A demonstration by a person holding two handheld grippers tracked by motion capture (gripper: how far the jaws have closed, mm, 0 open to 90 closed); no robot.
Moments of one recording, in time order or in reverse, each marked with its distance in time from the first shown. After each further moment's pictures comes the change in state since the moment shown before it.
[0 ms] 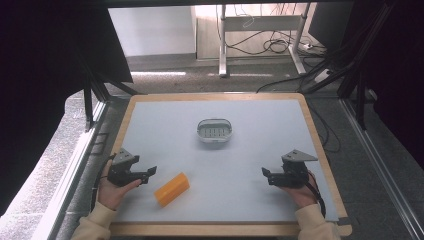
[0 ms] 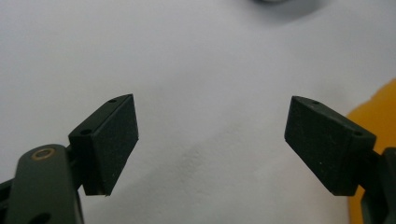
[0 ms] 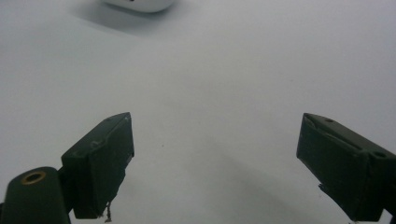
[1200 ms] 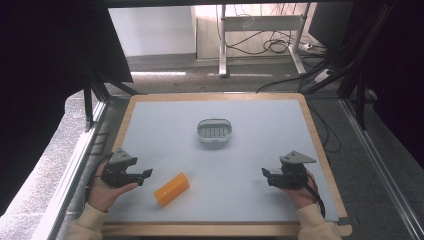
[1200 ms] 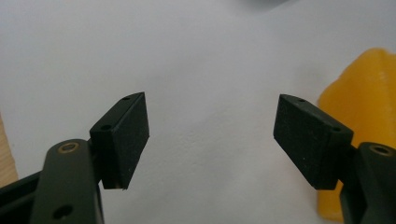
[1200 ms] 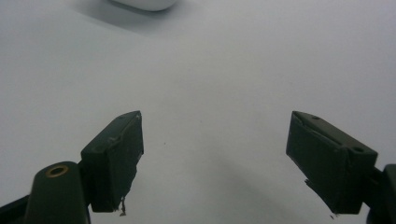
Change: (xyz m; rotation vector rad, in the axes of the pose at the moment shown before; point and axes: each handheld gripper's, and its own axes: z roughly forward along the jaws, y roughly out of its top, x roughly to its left) left arm -0.012 0.019 -0.028 0.098 -0.027 0.078; right arm 0.006 -0.001 -0.002 -0.006 -0.021 -0.042
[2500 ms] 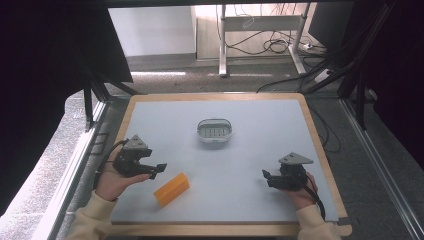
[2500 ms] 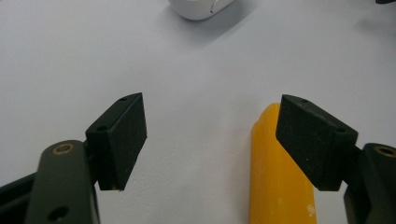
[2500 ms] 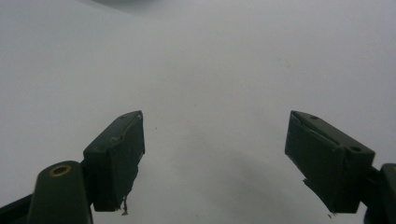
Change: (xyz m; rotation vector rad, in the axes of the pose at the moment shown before) left arm -0.032 0.056 -0.007 0.064 -0.105 0.084; right arm 0.001 -0.005 0.004 0.052 -0.031 -0.013
